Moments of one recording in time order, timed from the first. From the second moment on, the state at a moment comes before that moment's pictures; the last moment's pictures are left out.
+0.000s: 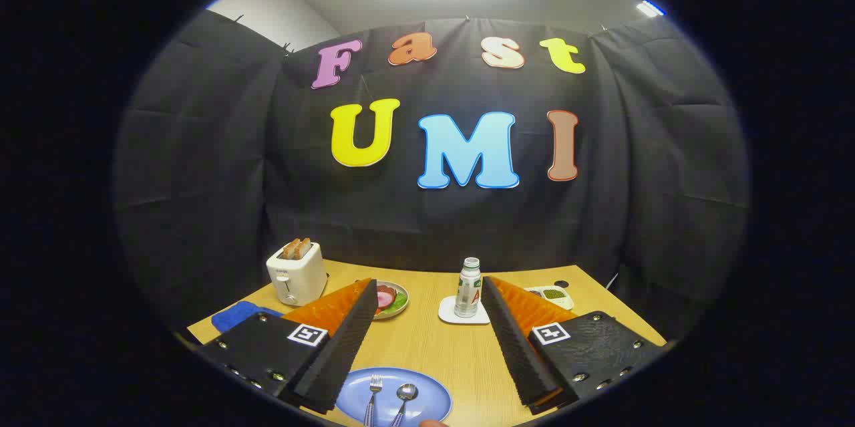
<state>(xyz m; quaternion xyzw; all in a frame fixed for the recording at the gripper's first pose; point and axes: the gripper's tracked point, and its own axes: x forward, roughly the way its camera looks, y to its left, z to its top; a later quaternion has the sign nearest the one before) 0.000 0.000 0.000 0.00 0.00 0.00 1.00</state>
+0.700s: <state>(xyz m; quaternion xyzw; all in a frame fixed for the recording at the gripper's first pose) -0.004 0.001 -0.012 0.00 0.01 -0.01 1.00</state>
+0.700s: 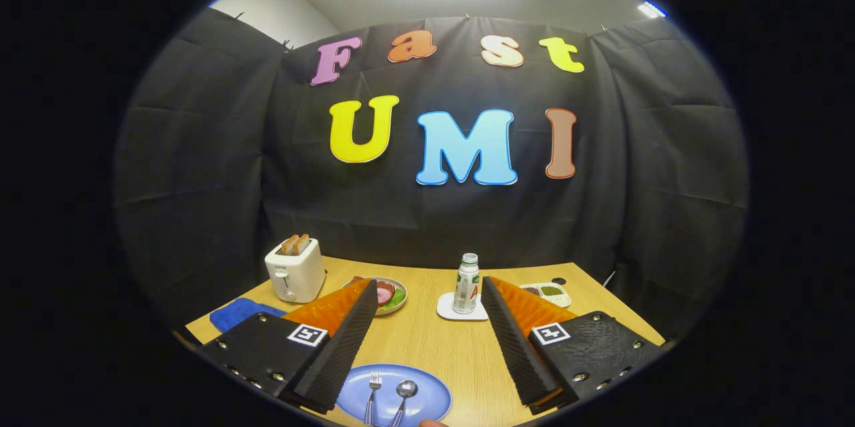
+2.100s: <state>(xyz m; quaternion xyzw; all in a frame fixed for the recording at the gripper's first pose) -0.050 0.038 -0.281 -0.02 0.50 0.06 0.86</state>
